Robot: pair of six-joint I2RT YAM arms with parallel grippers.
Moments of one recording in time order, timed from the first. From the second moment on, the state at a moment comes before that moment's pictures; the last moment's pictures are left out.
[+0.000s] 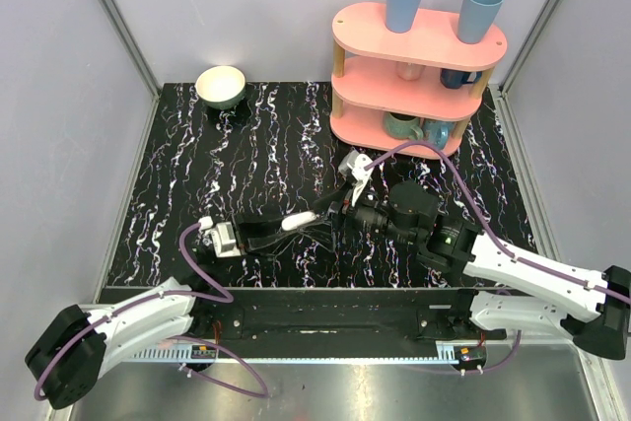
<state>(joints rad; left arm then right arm) -0.75 0.75 0.07 1.26 0.47 -0.17 1.09 1.01 0.90 0.04 -0.13 0.31</state>
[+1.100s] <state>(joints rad) -0.74 0.73 0.09 1.25 0.52 -0.24 1.11 1.04 0.94 -0.03 -0.03 0.22</state>
